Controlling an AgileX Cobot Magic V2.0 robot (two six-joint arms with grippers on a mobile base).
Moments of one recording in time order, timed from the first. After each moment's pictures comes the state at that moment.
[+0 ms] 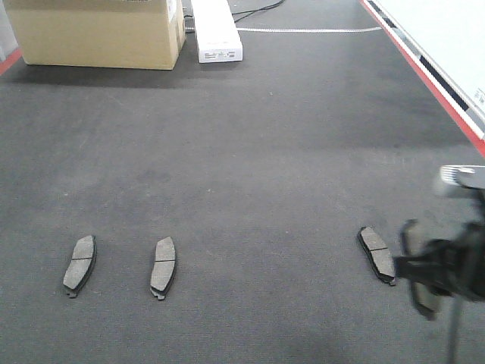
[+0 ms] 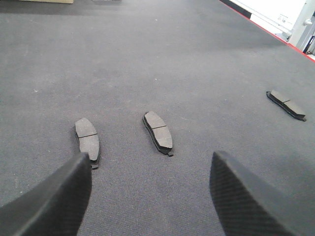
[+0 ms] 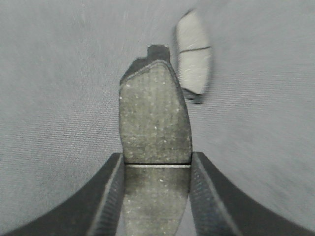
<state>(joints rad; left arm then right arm) -0.51 0.13 -0.50 0.17 0.83 -0.33 0.22 1.15 -0.79 0.05 0.76 0.12</state>
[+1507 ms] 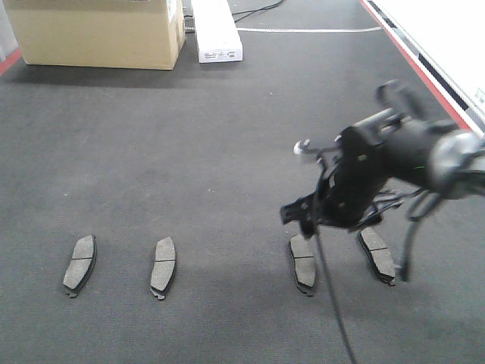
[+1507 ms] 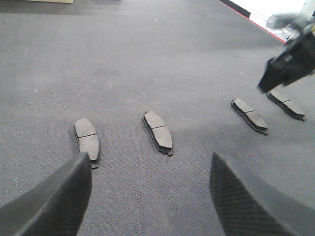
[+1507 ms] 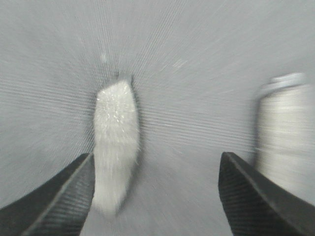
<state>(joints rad) -0.51 0.13 -0.50 0.17 0.83 -0.33 0.40 1.78 -1.33 -0.15 0.89 0.31</state>
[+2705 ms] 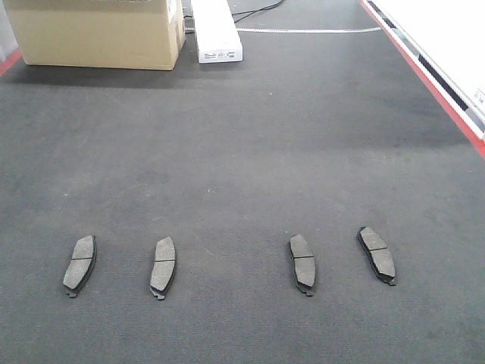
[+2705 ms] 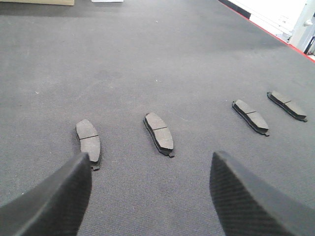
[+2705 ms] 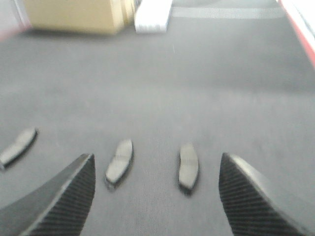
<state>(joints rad) -0.51 0.13 -0.50 0.18 0.82 -0.33 0.39 0.17 -0.49 -0.21 0.66 0.24</state>
